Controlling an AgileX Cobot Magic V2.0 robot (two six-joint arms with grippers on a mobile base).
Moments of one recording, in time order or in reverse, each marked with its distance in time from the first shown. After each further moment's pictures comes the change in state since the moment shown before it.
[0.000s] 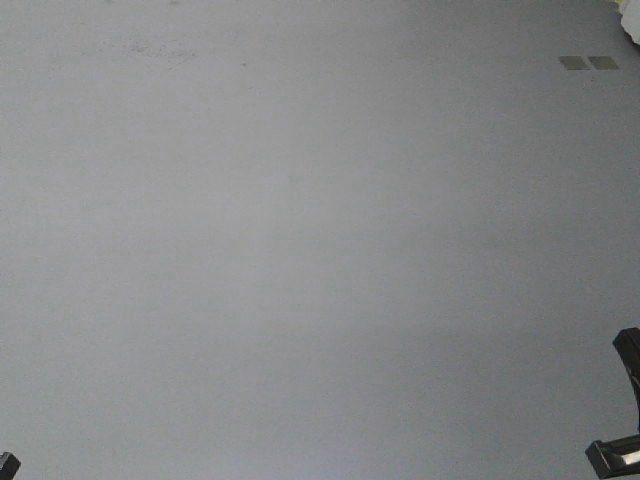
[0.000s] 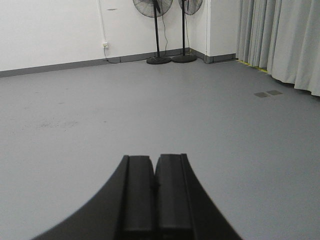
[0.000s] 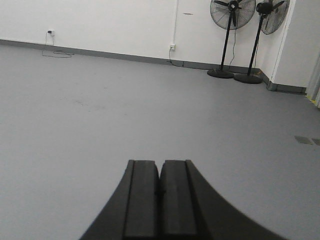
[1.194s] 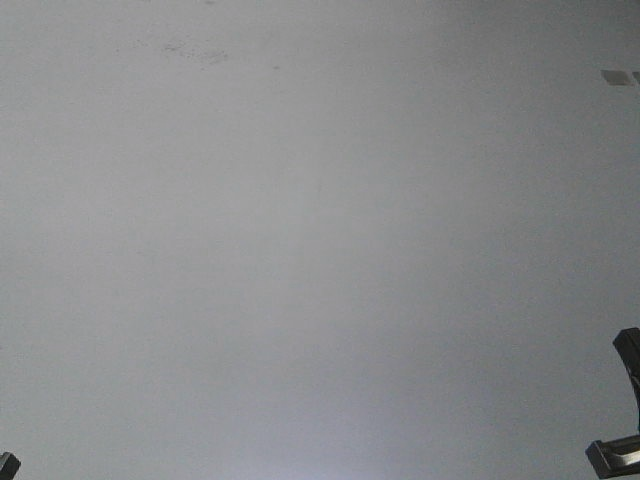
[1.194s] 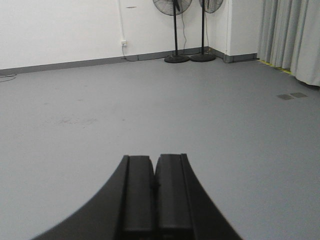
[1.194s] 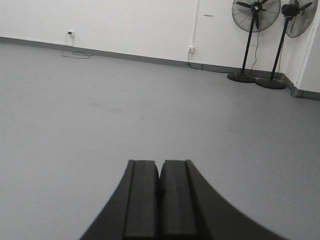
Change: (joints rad) left arm 0.000 0.000 0.000 0.000 0.000 0.000; right arm 0.000 0.000 0.000 0.000 0.000 0.000
